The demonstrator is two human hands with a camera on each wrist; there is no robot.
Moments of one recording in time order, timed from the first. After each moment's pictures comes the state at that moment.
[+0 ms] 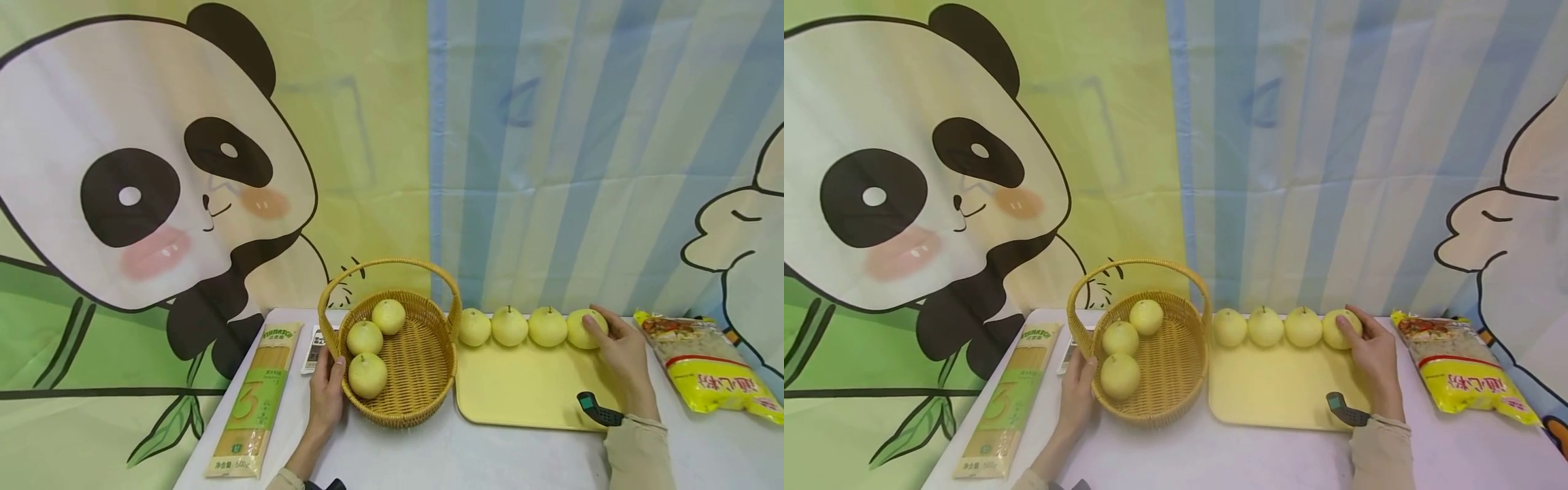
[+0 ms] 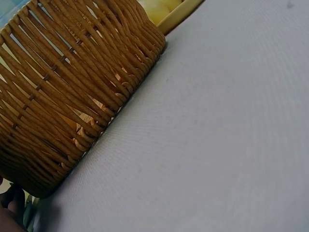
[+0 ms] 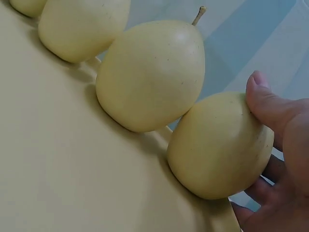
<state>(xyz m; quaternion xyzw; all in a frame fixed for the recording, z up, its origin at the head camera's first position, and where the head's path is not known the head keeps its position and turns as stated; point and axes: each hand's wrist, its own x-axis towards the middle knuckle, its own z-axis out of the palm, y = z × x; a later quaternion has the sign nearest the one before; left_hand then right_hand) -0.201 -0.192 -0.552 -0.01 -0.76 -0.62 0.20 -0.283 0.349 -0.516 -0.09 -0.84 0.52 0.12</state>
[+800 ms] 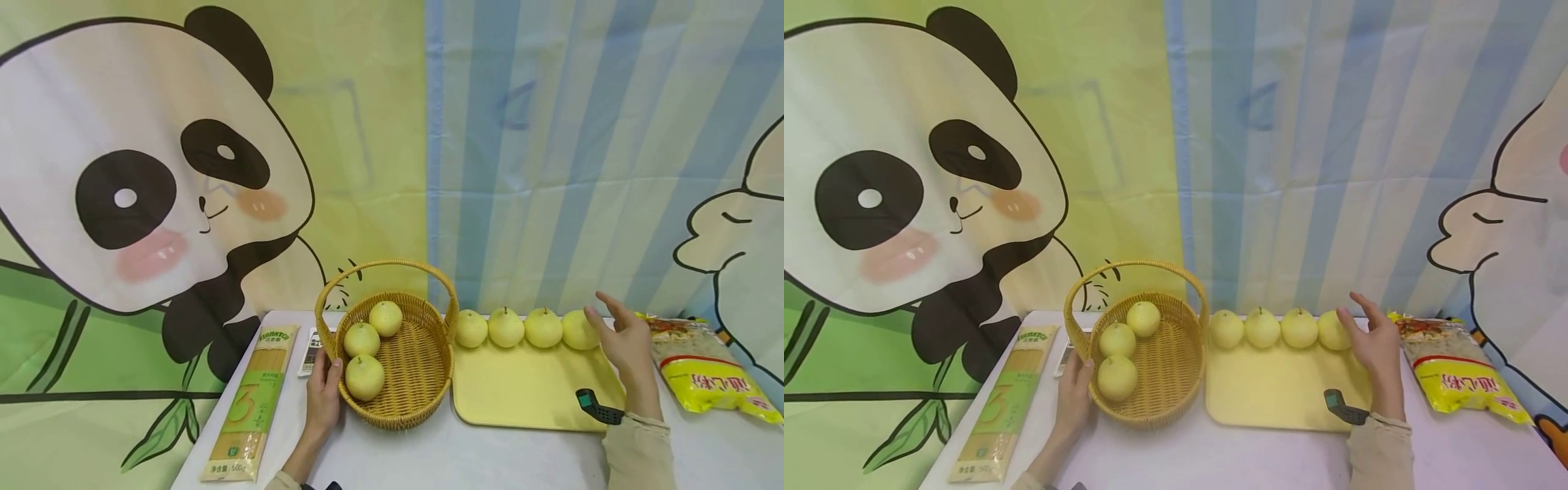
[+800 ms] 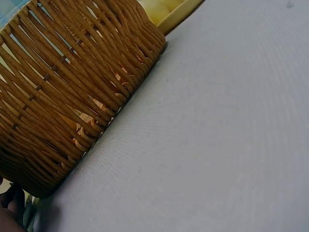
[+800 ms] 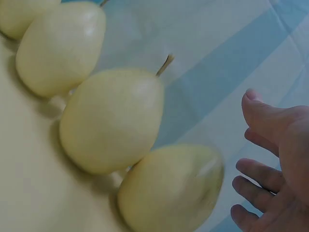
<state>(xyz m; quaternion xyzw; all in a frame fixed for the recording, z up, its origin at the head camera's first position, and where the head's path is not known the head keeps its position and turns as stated) -0.201 -0.193 -0.553 -0.01 -0.76 -0.62 0.20 -0.267 0.338 -0.481 -0.05 -0.84 0.51 0.18</state>
